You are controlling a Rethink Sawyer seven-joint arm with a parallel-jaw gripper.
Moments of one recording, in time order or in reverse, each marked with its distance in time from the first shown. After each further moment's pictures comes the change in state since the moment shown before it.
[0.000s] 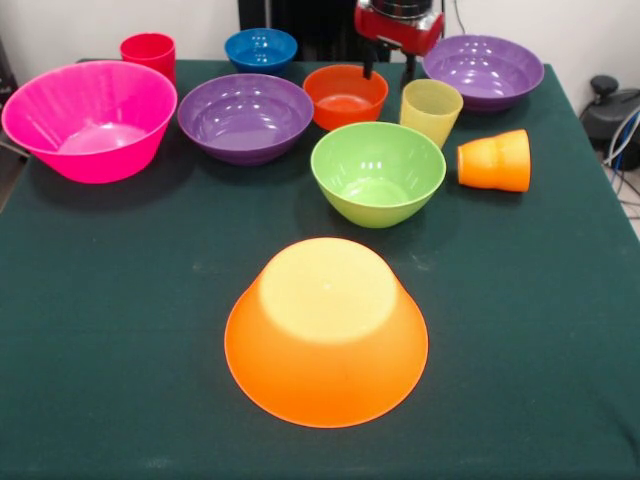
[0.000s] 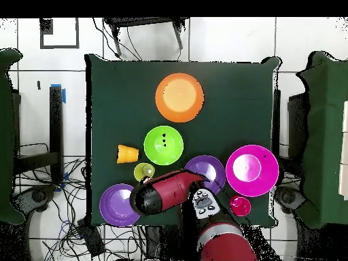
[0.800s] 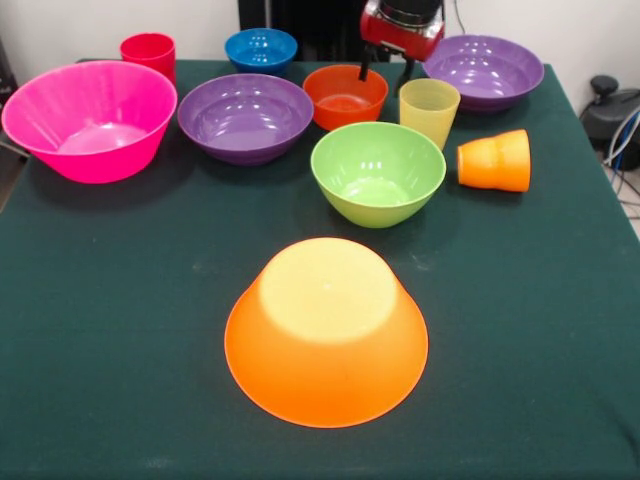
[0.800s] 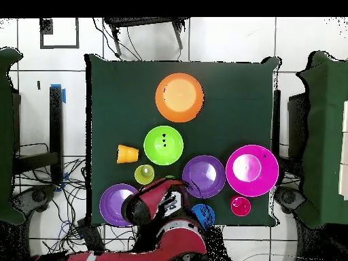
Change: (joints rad) arm 0.225 0.104 -0.197 -0.045 -0.035 -0.076 0.000
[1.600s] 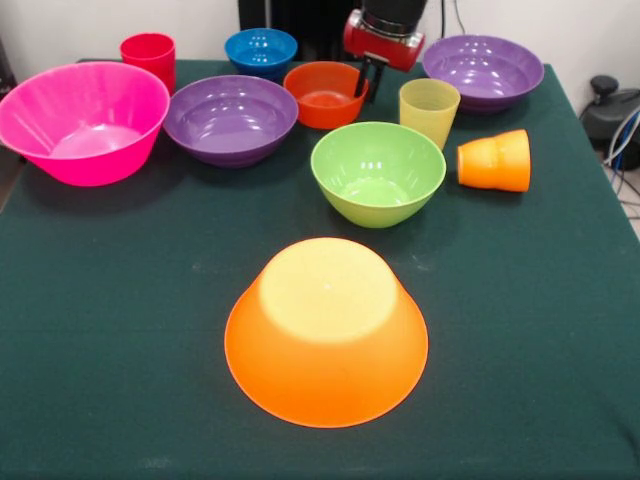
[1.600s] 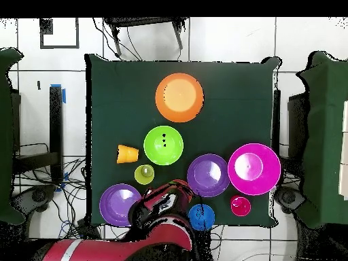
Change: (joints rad) arm 0.066 0.096 -0.119 -0.024 -0.015 -0.180 0.000
